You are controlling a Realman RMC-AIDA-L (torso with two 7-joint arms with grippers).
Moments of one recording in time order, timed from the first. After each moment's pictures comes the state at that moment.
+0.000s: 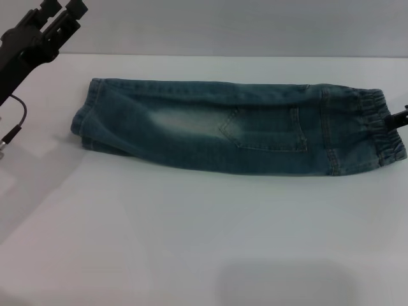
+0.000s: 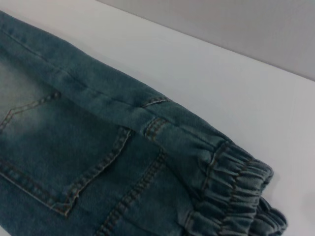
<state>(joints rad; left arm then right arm) -0.49 -2.06 0.69 0.38 1.17 1.43 -1.15 0.79 1.90 -0.69 -0.81 -2.73 -1.36 2.14</state>
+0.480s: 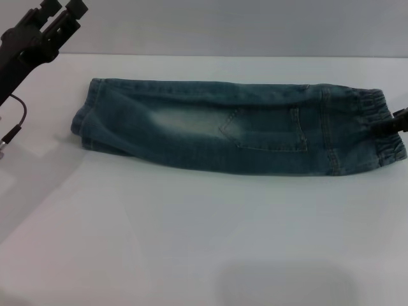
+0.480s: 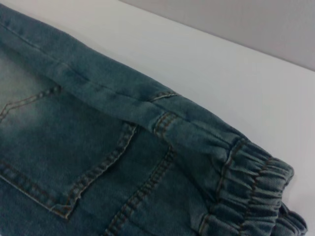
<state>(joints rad) -0.49 -2.06 0.69 0.38 1.17 1.44 -1.14 0.78 1.94 -0.71 -0.78 -2.73 -1.28 2.14</state>
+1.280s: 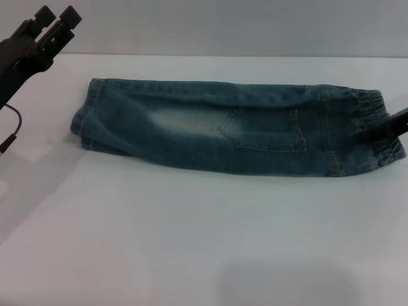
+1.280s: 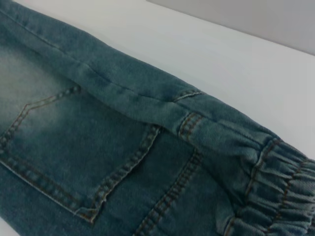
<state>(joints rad) -0.47 -2.06 0.69 0.36 1.17 1.43 -1.14 0.78 1.97 -0.71 -0.77 -2.72 -1.26 2.14</state>
